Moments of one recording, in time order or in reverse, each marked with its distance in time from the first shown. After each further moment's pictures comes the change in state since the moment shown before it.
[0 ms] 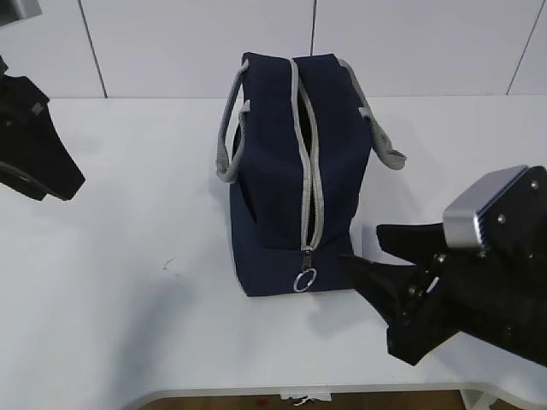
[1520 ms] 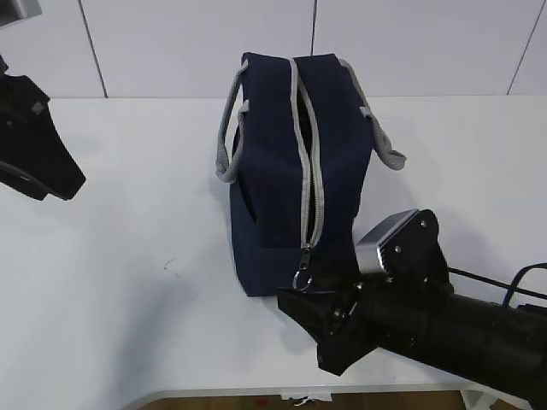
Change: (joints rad) left arm 0.000 0.000 0.000 -0.003 0.000 0.000; right arm 0.000 0.481 -0.094 -0.074 -0.379 0.051
